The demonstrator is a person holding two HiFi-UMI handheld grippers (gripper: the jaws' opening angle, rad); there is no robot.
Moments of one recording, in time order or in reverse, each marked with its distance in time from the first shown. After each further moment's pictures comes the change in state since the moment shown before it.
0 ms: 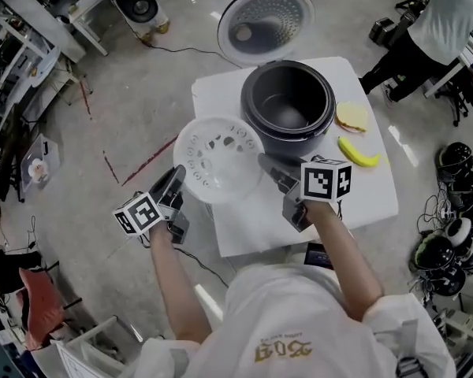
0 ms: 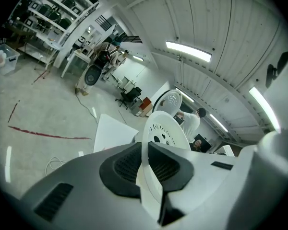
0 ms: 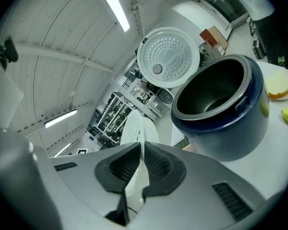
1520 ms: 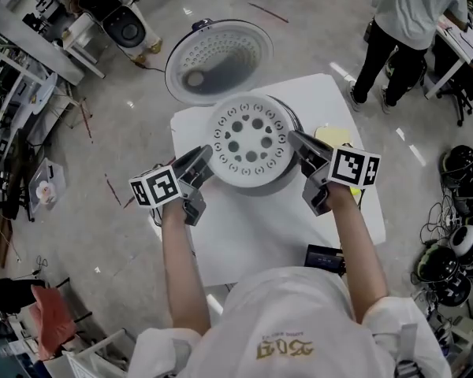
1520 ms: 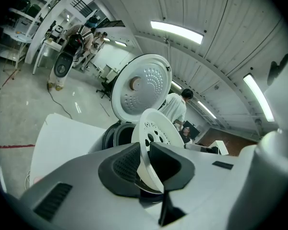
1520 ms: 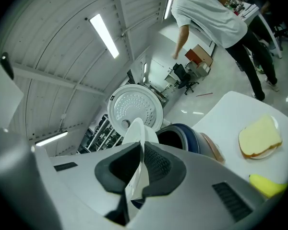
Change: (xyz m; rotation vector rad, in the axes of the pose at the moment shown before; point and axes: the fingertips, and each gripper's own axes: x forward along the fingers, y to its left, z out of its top) left arm 0.209 -0.134 0.022 0.110 0.154 -0.148; right arm -0.101 -0.129 0.178 0.053 -0.253 -0.074
